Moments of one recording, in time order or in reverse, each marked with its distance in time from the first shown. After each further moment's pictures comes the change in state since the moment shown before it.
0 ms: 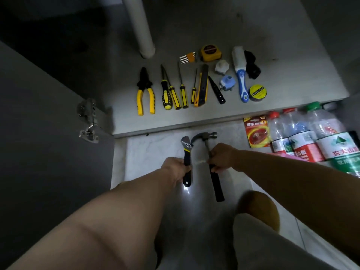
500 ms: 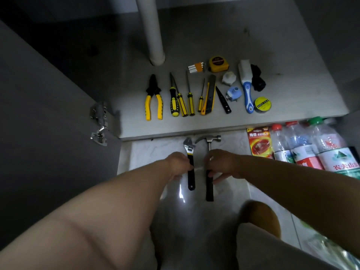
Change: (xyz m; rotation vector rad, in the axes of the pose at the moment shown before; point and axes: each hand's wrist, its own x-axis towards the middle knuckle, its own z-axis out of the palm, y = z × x) left_hand -0.013 0.038 -0.031 0.347 -0.143 0.122; right_hand -0.044 -0.037 0.006 0.076 -0.075 -0.014
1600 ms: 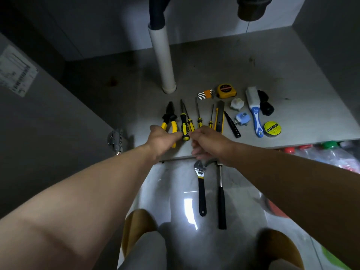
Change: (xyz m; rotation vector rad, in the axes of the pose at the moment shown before) left_hand 0.023 0.049 -0.112 -0.259 0.593 0.205; right_hand -0.015 -0.112 -0.015 0.223 0.175 -0.437
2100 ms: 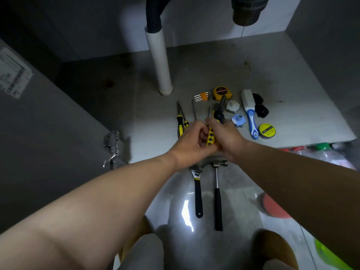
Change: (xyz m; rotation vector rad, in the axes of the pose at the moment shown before) left_hand -0.045 0.023 0.050 0.112 -0.348 0.632; right_hand 0.007 0.007 -0.031 0.350 0.331 -0.033
